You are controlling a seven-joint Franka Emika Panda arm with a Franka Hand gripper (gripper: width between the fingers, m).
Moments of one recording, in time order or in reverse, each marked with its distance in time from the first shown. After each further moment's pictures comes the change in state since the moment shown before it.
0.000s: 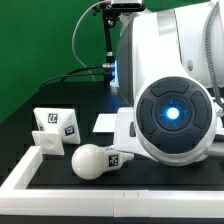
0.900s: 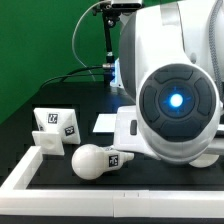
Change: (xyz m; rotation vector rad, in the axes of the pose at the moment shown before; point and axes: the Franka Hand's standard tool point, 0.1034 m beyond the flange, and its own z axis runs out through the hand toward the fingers) arm 0.000 0.002 0.001 -0.001 0.005 -0.001
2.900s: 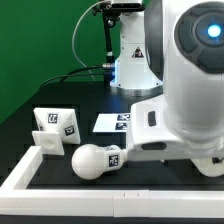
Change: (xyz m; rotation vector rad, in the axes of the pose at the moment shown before) arm 0.021 -0.022 -0.028 -0.058 0.294 -0.167
